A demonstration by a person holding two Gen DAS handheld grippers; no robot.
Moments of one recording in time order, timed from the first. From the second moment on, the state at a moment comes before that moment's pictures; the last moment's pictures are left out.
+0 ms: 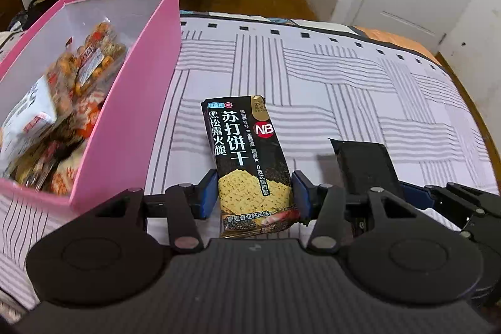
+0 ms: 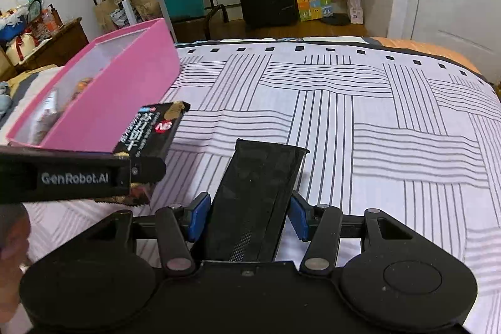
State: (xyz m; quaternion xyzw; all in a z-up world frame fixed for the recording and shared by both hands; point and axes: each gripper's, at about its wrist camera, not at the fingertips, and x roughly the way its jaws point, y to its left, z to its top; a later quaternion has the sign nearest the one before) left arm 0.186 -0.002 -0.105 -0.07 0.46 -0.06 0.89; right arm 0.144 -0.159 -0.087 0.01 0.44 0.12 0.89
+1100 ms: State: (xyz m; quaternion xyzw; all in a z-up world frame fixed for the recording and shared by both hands) left arm 0.143 0.190 -0.002 -0.12 0.34 0.02 0.93; right arm 0.198 -0.001 -0.013 -0.01 0.37 0.33 0.87
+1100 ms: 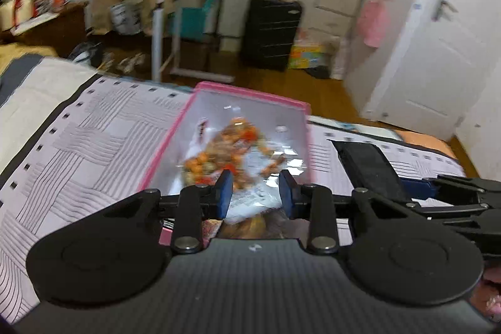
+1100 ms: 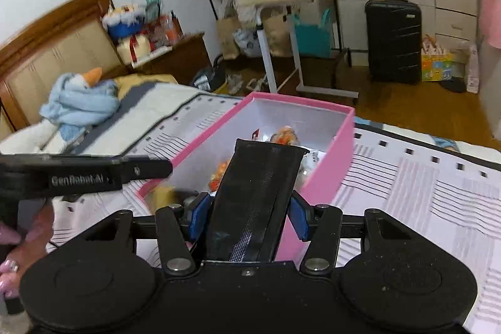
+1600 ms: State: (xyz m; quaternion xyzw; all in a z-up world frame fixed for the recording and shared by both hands) left arm 0.149 0.202 -0.036 -0.14 0.38 0.04 0.91; right arm 0.192 0.004 -0.007 -0.02 0.32 0.33 0.89
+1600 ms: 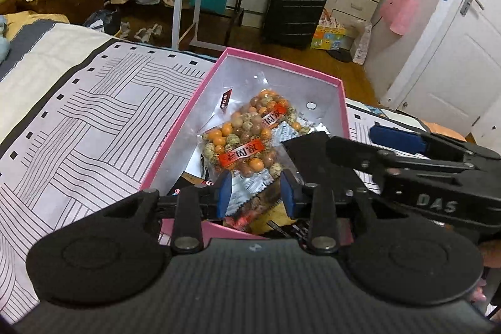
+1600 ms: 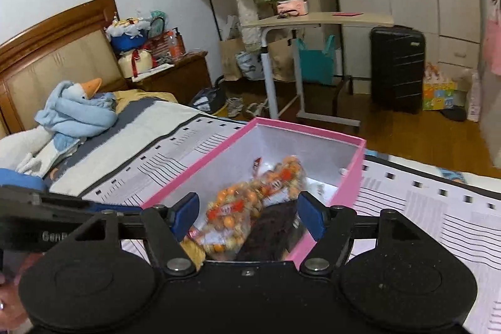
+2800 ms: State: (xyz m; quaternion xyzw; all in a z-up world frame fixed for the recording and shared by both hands) left arm 0.028 0.101 0.022 -0.02 0.34 -0.01 0.94; right arm 0.023 -0.115 0.047 -0.01 0.30 0.11 0.95
